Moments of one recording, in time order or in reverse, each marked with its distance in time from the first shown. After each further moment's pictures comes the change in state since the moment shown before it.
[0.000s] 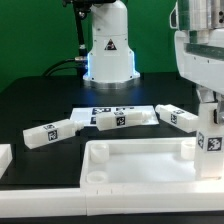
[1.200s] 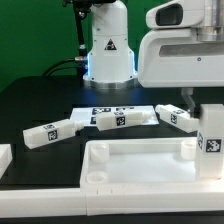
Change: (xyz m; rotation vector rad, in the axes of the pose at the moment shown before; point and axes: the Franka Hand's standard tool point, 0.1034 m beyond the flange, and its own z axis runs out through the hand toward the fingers) arm 0.003 -0.006 -0.004 -0.061 0.000 -1.011
